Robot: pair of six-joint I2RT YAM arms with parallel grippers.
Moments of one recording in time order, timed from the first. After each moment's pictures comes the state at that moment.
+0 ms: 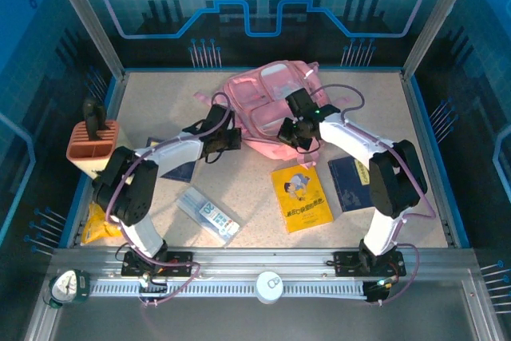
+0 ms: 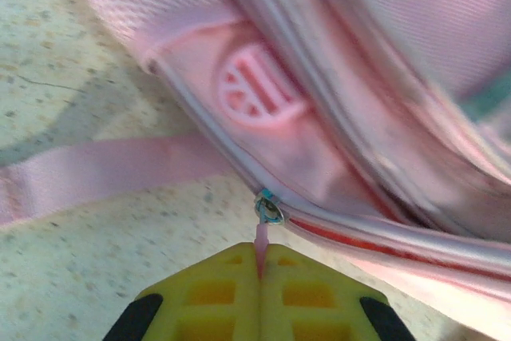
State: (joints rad) left arm -0.41 1.73 1.07 -0.23 0.00 -0.47; right arm 0.48 1.78 1.36 -0.69 -0.13 0.89
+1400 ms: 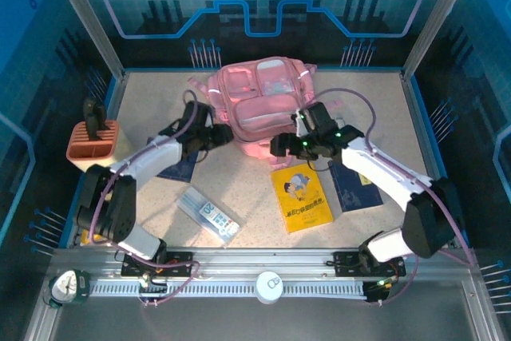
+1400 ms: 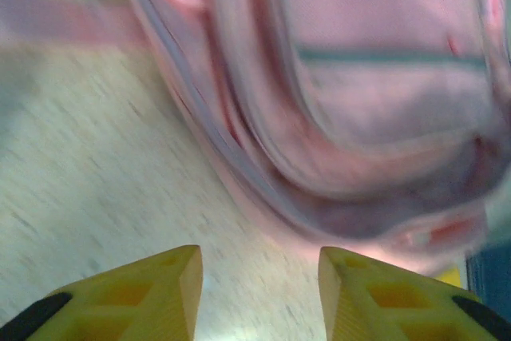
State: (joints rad) left arm -0.34 1.52 0.96 -0.27 0.21 -0.70; right arm 0.52 1.42 1.07 -0.59 -0.26 0.56
